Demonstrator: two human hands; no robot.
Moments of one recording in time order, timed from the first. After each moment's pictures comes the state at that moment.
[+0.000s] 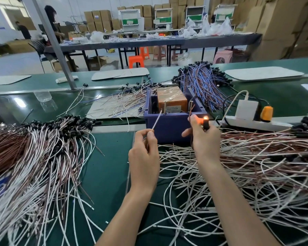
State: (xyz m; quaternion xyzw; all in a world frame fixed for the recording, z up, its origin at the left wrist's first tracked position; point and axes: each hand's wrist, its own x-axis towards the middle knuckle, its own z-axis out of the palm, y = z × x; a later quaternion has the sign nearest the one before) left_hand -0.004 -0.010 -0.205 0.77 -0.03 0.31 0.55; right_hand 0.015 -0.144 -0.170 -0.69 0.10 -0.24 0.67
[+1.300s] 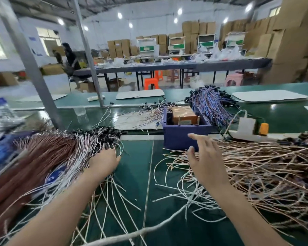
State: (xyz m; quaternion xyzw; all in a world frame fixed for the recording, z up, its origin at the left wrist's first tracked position) left_hand -0.019 0.165 -0.164 0.99 0.14 0.00 0.00; right_hand -0.071 -0.134 -0.161 -0.90 -0.11 -0.33 0.28
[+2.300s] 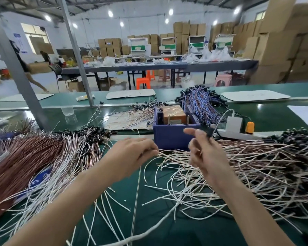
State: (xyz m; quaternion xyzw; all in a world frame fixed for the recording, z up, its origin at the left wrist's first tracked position) left_hand -0.081 0.080 -0.096 0.92 -0.33 0.18 0.14; right_hand -0.094 -0.153 -0.123 -0.56 -0.08 -0.04 0.82
